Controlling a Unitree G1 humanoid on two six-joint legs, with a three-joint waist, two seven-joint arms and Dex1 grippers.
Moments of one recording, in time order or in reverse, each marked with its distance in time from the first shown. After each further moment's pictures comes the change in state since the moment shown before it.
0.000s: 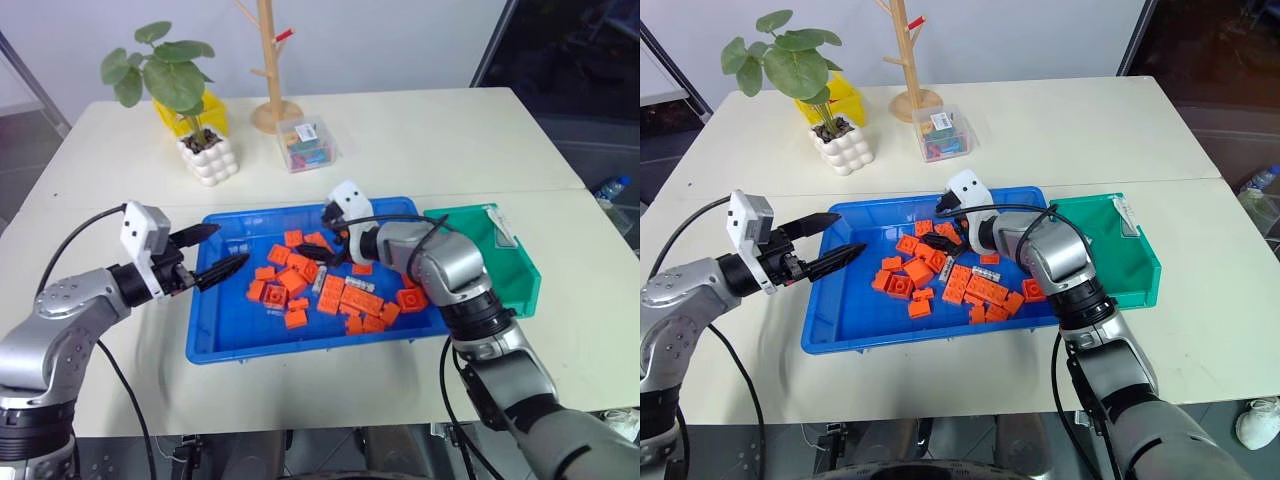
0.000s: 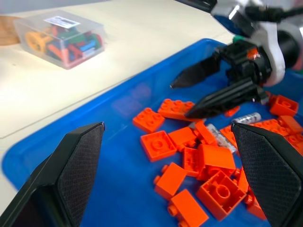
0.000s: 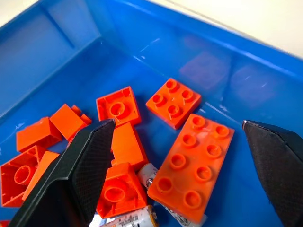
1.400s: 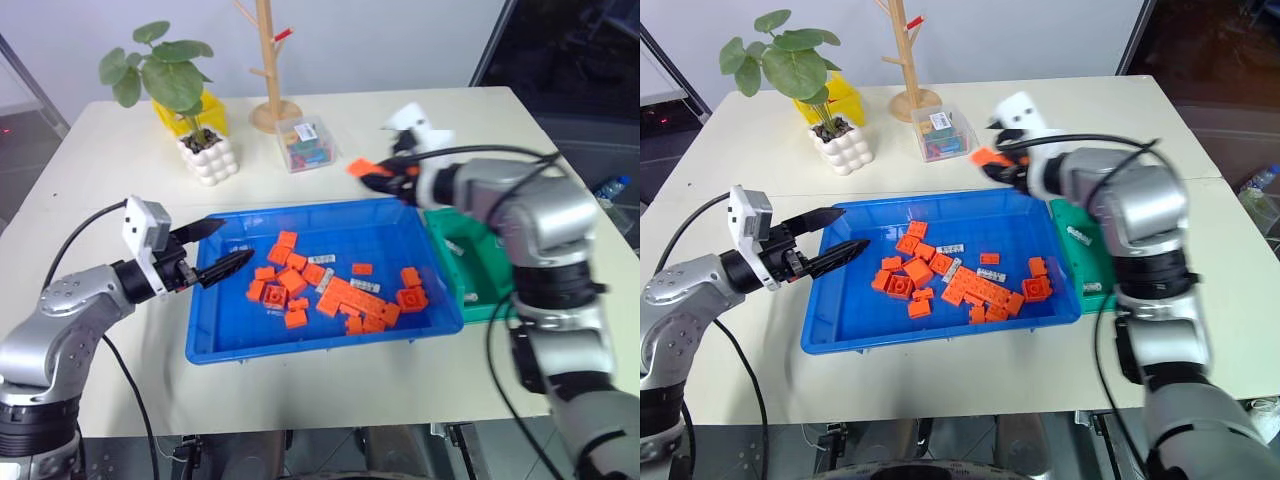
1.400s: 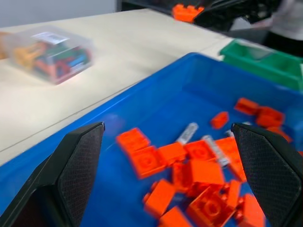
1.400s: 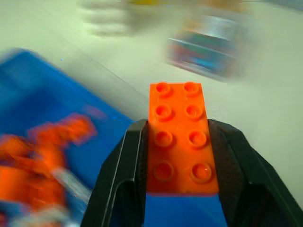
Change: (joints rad) left arm -0.051 0.005 -0.023 0.001 -0.040 0.000 -0.045; right arm -0.133 -0.353 -0.268 -0.190 0.004 0.196 0.098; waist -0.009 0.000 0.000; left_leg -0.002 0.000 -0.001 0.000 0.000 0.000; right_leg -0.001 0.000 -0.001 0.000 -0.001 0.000
